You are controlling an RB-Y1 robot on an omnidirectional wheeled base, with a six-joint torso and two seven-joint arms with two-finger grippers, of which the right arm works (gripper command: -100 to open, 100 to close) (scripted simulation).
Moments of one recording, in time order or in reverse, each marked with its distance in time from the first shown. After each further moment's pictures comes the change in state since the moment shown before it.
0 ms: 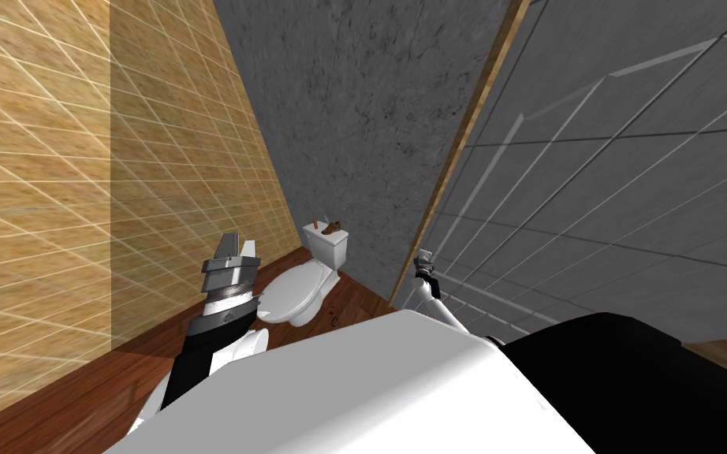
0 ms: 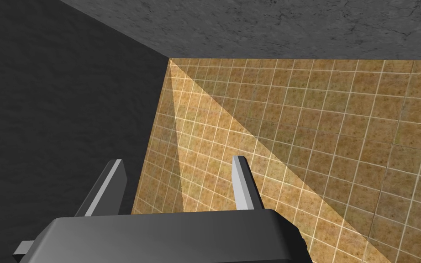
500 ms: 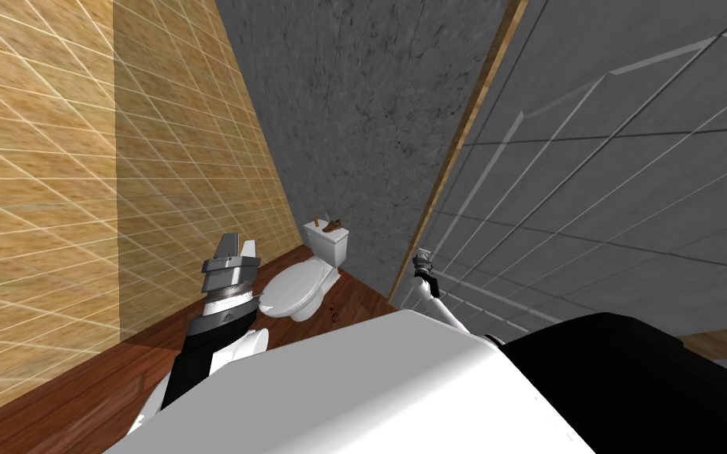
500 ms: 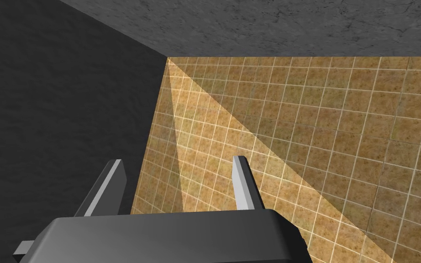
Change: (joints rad) arm -0.008 -0.003 0.012 -0.004 0.008 0.002 -0.006
